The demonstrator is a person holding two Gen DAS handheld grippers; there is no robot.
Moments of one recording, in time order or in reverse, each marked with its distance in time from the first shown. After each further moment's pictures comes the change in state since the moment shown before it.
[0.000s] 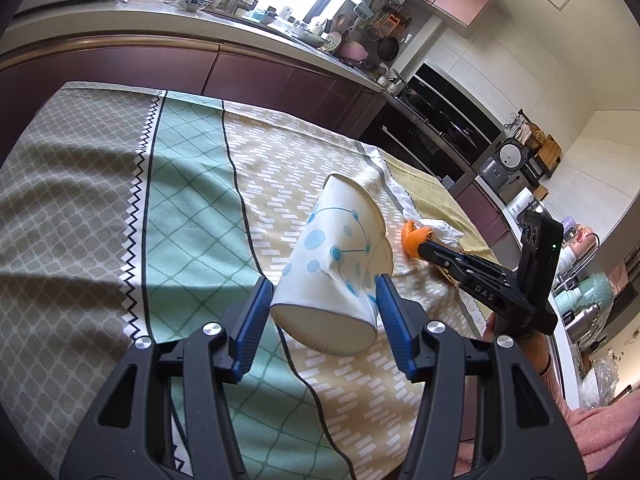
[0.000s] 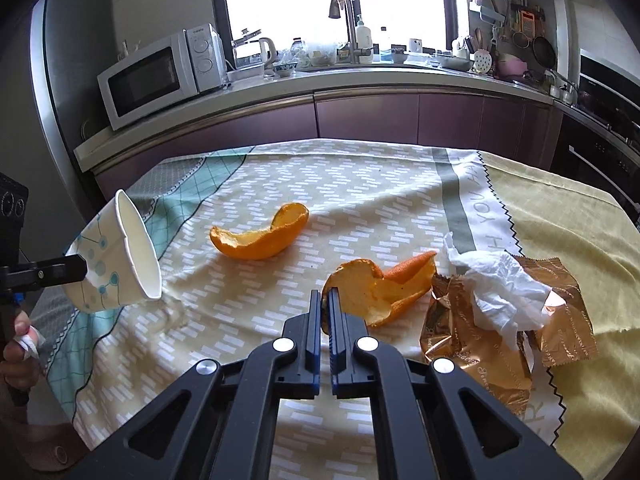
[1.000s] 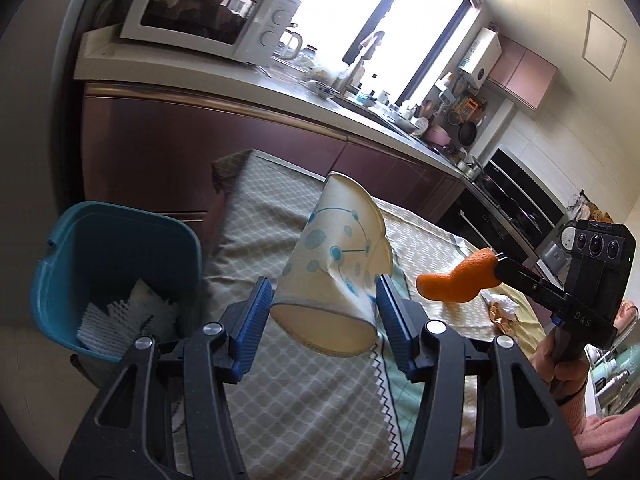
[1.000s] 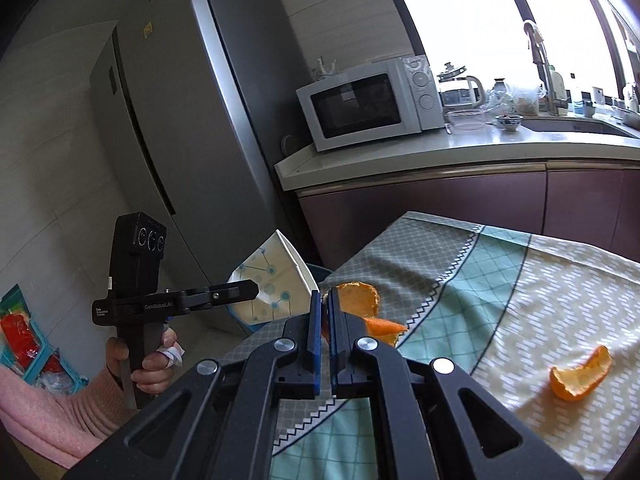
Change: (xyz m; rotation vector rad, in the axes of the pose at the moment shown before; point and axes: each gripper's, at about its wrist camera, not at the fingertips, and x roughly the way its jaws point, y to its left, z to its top) left arm -0.209 0.098 -0.020 -0.153 -0.286 0.293; right arm -0.004 0.207 0.071 -0.214 -0.056 0.655
